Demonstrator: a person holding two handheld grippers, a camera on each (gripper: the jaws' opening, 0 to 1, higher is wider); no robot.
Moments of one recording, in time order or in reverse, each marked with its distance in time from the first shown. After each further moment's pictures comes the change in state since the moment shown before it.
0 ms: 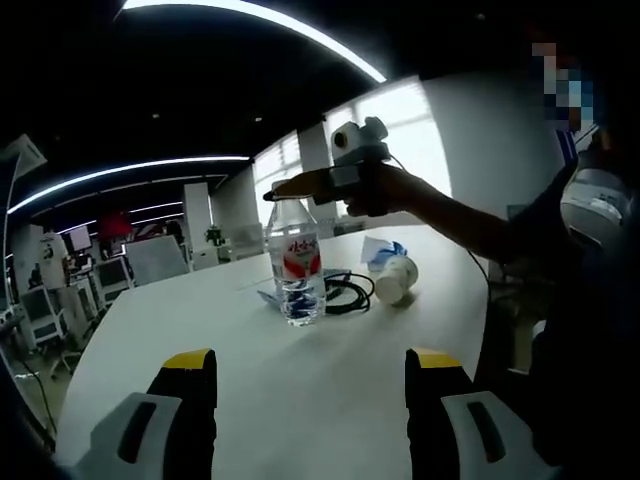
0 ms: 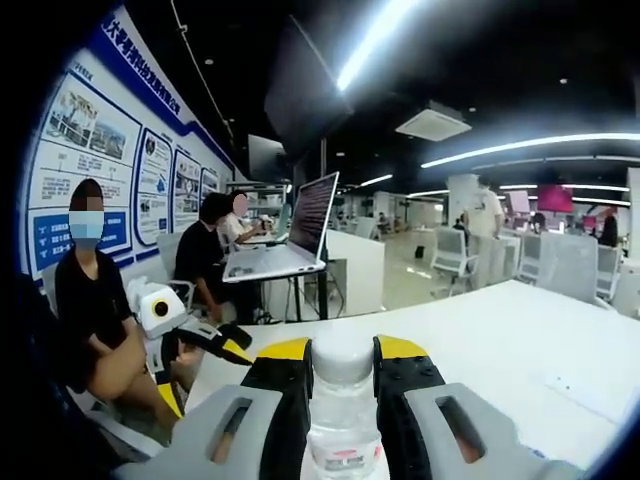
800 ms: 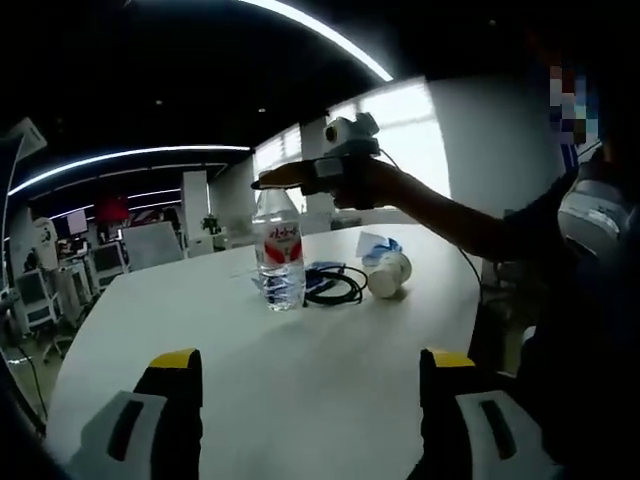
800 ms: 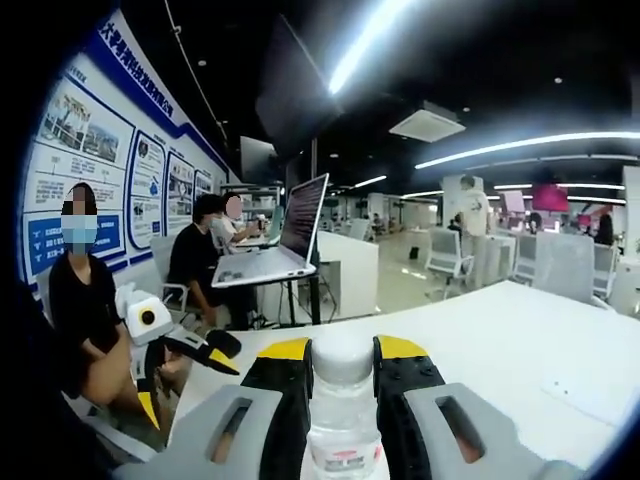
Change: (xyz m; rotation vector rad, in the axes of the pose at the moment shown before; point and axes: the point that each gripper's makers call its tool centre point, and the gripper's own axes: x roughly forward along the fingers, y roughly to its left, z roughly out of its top) left arm -0.004 -0.009 -0.011 -0.048 0.058 -0.039; right arm 0.009 -0.009 0.002 0.006 -0.006 -0.023
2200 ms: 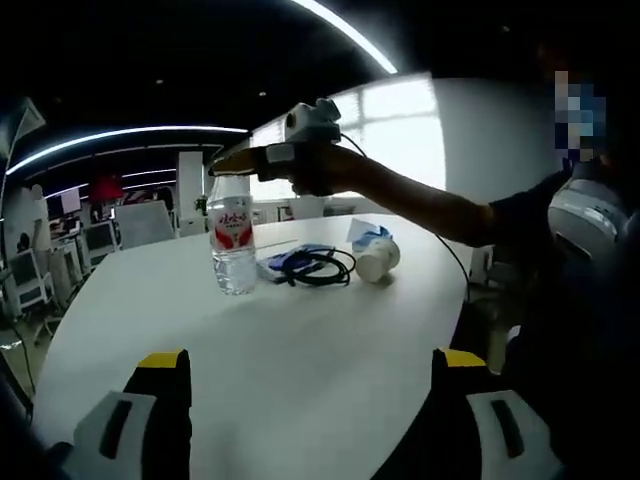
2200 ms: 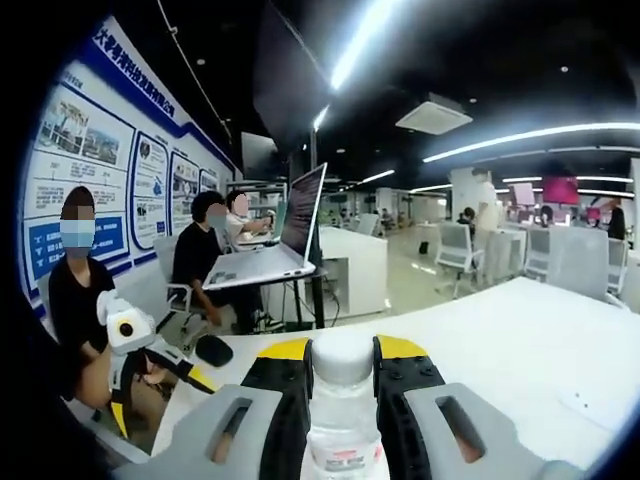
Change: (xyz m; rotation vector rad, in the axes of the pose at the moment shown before) left arm -0.010 -0.005 -0.018 -0.057 0.044 -0.030; right arm 0.060 -0.015 -0.001 0.023 0.017 0.048
